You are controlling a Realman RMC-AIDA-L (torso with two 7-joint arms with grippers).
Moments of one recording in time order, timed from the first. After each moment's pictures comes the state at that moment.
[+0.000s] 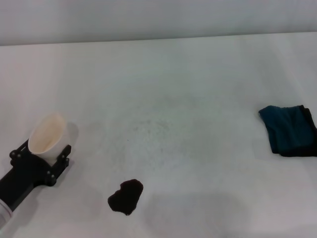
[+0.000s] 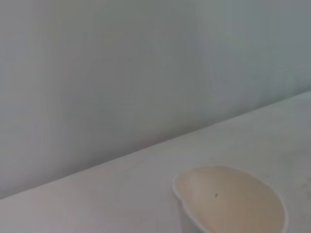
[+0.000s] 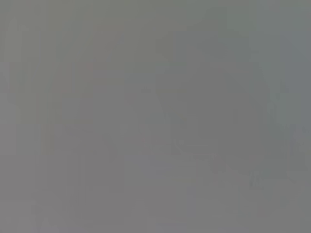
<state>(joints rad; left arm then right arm) -0.33 -2.08 2.84 0.04 -0.80 1.18 -0.19 0.31 2.00 -0.41 -0.15 2.18 1.36 -2.78</state>
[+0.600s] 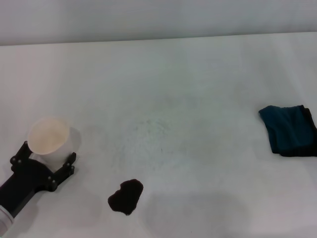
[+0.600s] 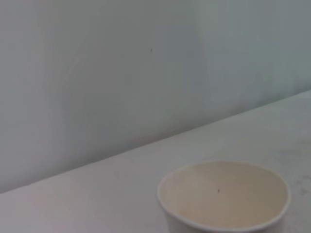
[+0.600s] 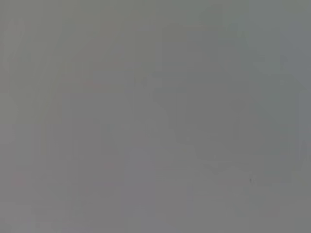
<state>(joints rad) -0.30 -2.08 2.84 0.07 -0.81 1.18 -0.17 0.31 2.00 -0.41 -0.15 2.18 1.35 -2.78</state>
